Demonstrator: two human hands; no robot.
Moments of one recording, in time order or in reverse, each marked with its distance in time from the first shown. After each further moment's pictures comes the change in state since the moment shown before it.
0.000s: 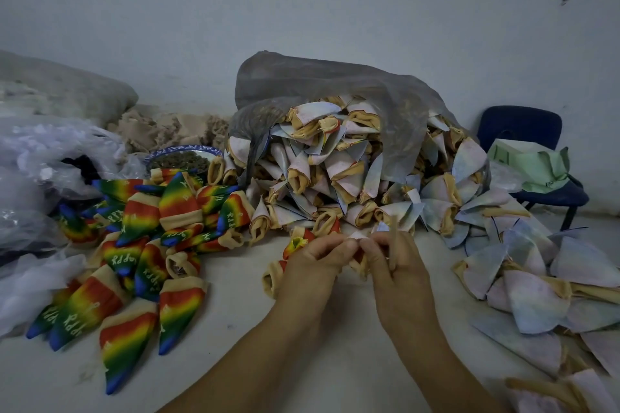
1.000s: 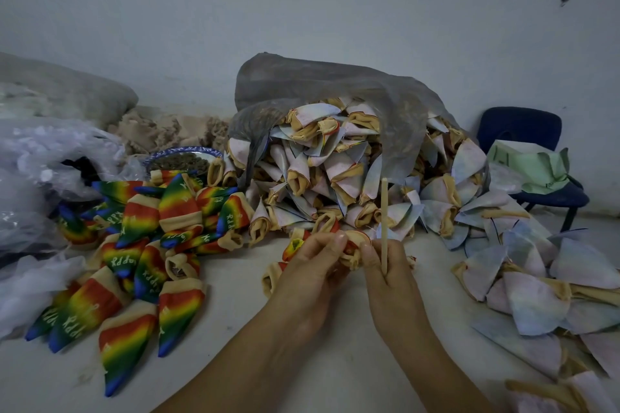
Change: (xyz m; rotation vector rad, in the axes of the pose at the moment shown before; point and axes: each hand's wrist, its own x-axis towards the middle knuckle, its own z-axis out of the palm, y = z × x) left_hand 0.006 -0.002 -0.003 -0.401 -0.111 -0.130; right_hand -0.006 0.004 0.004 0.081 -0.082 0.189
